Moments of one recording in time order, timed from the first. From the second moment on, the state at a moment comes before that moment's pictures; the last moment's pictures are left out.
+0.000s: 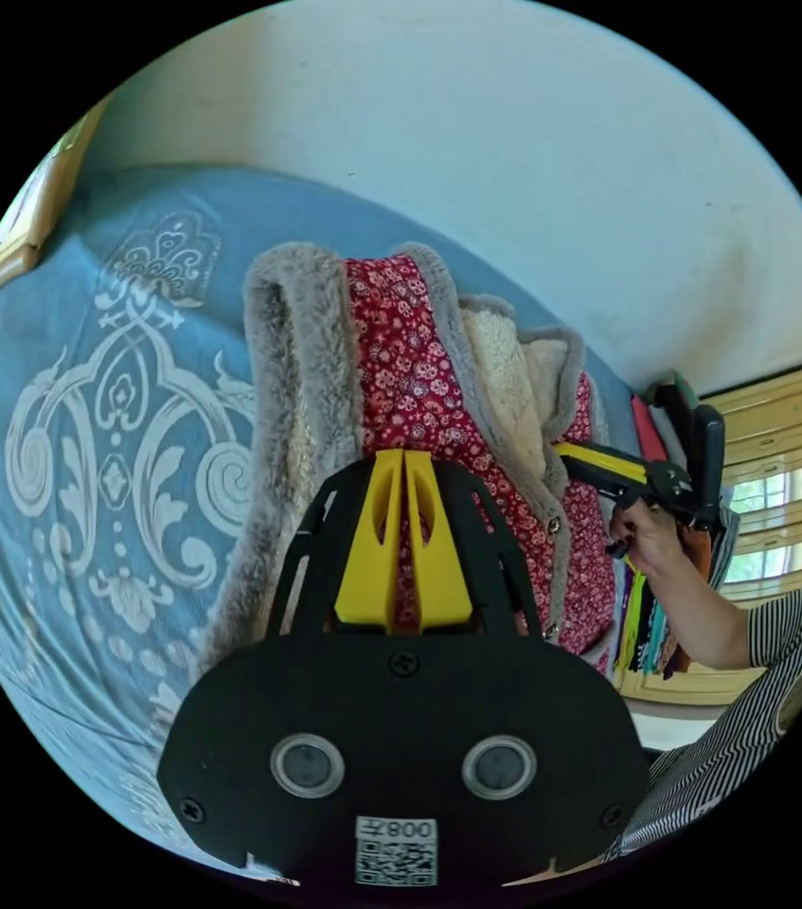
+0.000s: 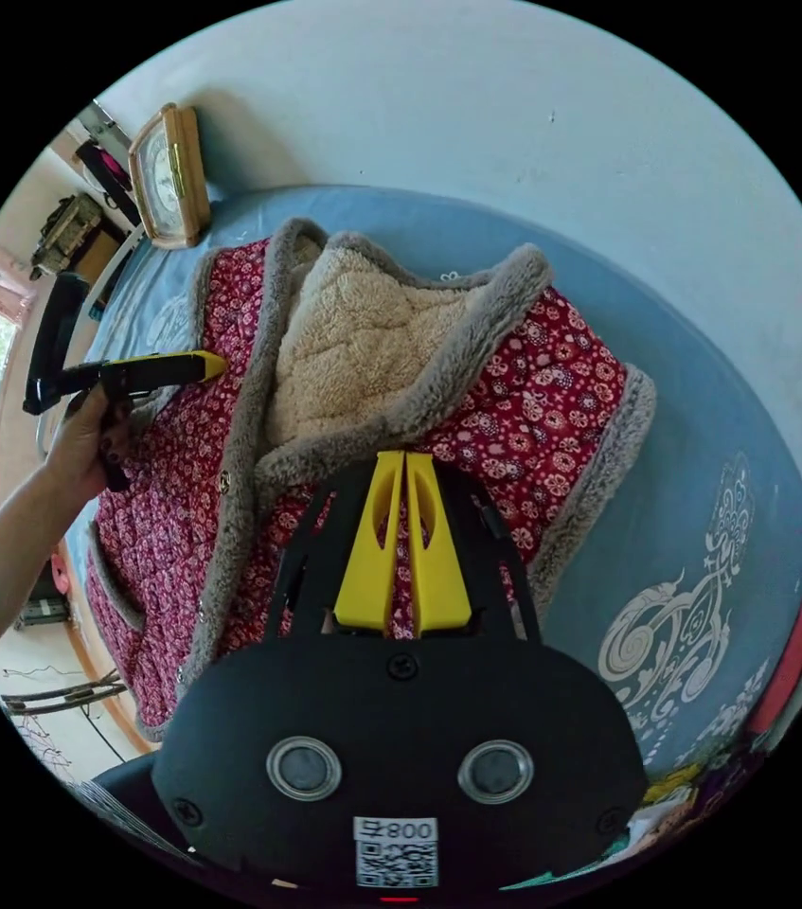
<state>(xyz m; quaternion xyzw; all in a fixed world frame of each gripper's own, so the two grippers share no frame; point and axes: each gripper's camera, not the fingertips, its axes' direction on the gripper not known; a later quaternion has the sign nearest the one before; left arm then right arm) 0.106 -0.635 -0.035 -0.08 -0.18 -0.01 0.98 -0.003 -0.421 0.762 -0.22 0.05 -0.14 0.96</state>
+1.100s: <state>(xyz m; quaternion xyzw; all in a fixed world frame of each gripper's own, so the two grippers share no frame) 0.038 -0.743 -0.137 0.05 -0.08 -0.05 0.99 0.233 -0.464 0.660 -0.11 -0.19 0.12 0.97</state>
